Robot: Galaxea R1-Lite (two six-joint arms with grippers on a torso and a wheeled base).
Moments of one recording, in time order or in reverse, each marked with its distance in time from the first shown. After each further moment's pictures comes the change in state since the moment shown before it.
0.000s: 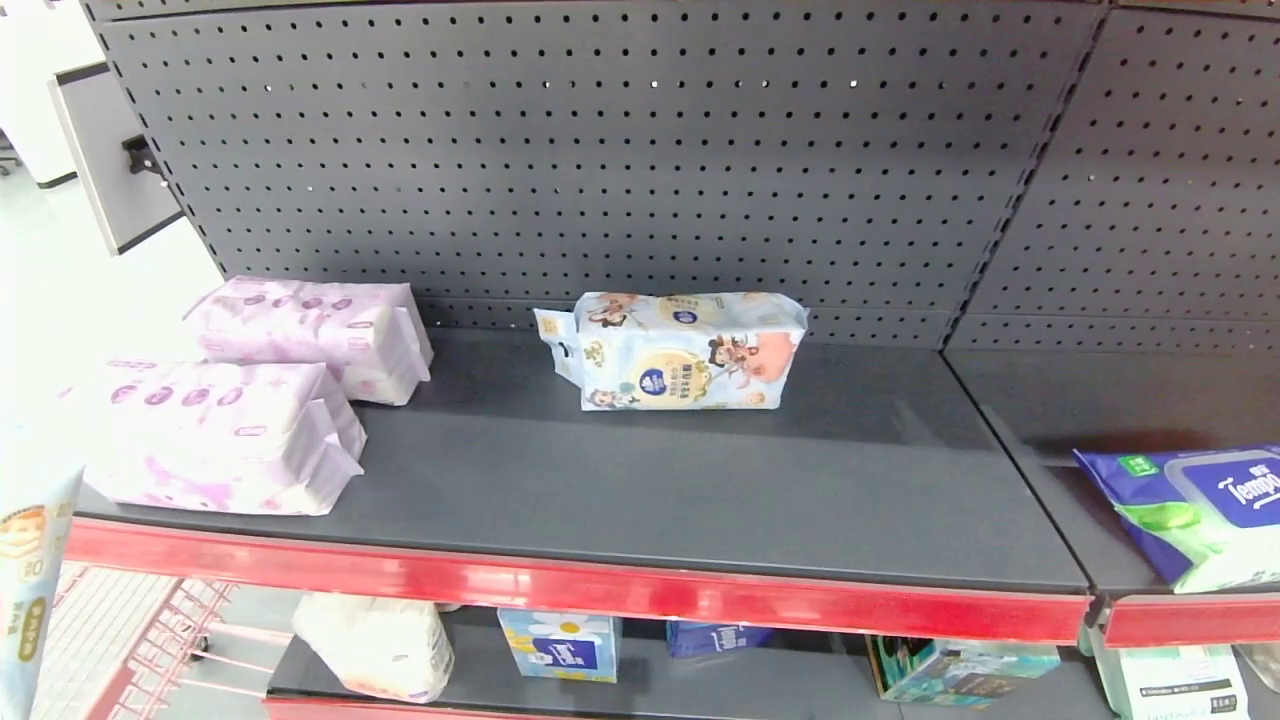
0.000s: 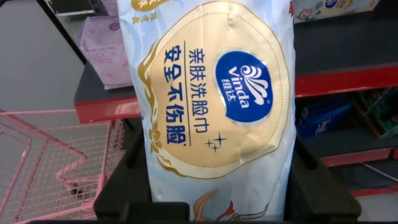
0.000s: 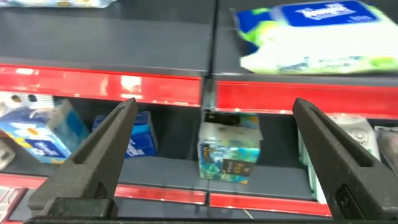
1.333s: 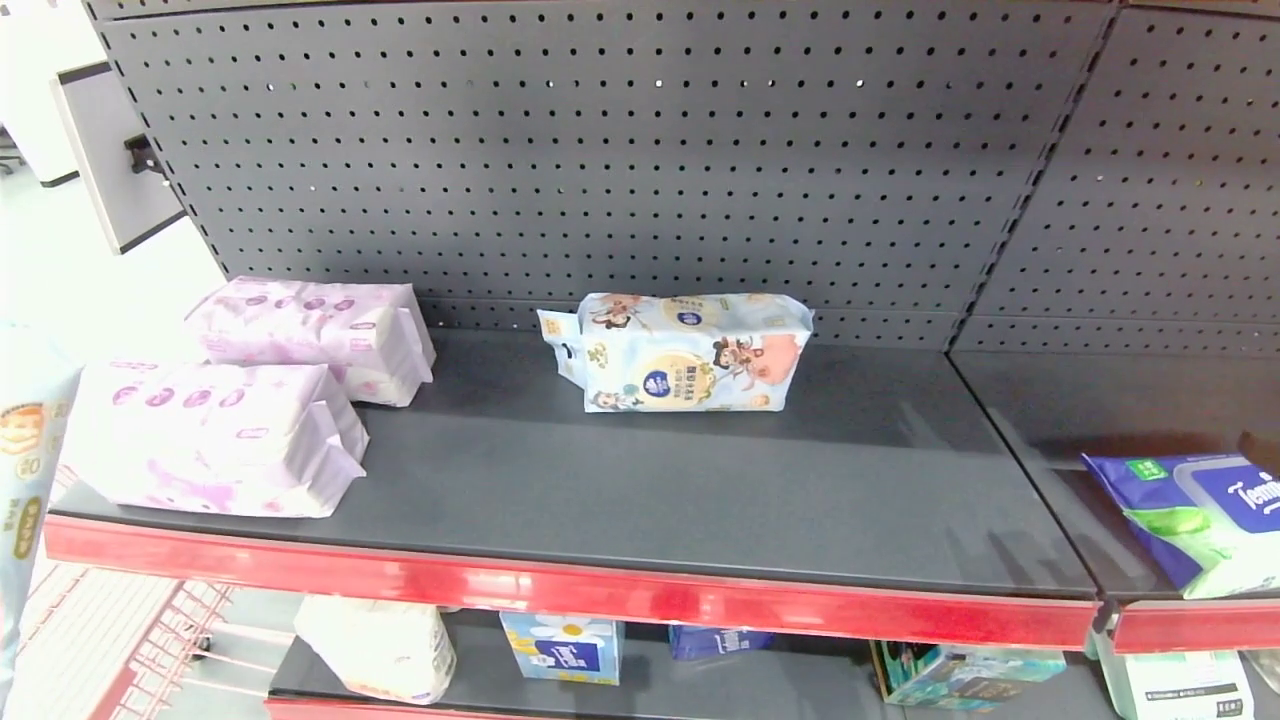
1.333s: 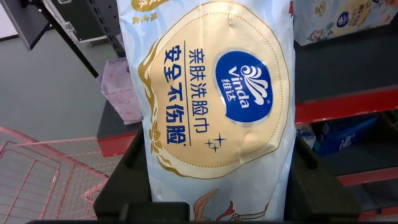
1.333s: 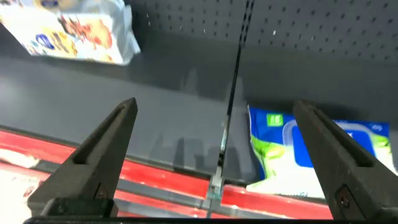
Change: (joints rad) left arm 0.006 0.120 -0.040 -0.134 0.019 0.101; right arm 0.011 0.794 -0.619 -0.009 0.092 -0.056
